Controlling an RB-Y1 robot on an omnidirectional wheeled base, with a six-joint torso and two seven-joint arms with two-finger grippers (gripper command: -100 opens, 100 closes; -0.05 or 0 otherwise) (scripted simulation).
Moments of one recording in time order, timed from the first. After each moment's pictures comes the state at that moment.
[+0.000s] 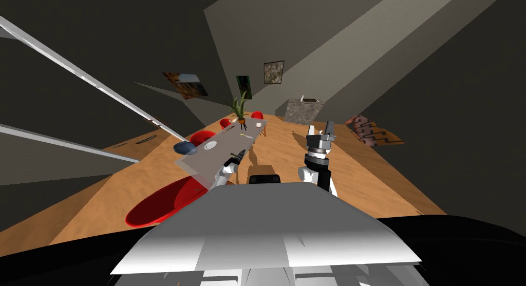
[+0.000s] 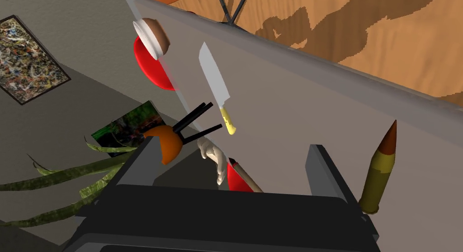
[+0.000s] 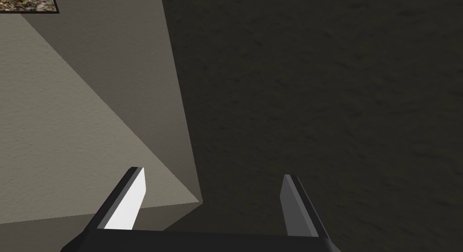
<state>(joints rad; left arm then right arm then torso) 0.05 0.32 -0.18 -1.31 0.50 0.24 -0.64 0.51 0.01 -0.02 -2.31 -0.03 -0.53 -0.05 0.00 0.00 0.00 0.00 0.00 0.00</state>
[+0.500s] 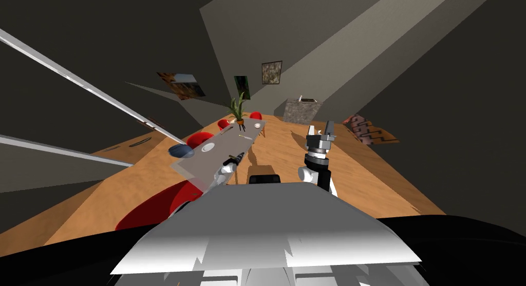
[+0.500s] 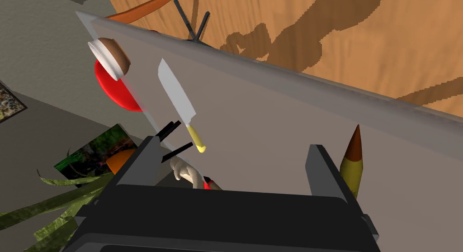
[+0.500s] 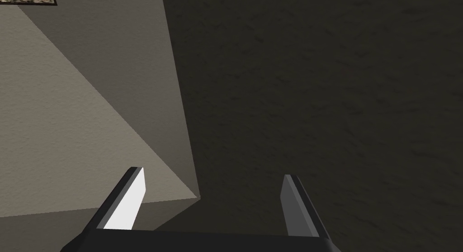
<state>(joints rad) 0.00 0.35 -0.17 -1.19 0.55 0.32 -0.69 0.51 0.01 -0.02 -2.31 -0.03 -0.53 -0.05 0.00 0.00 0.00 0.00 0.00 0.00</state>
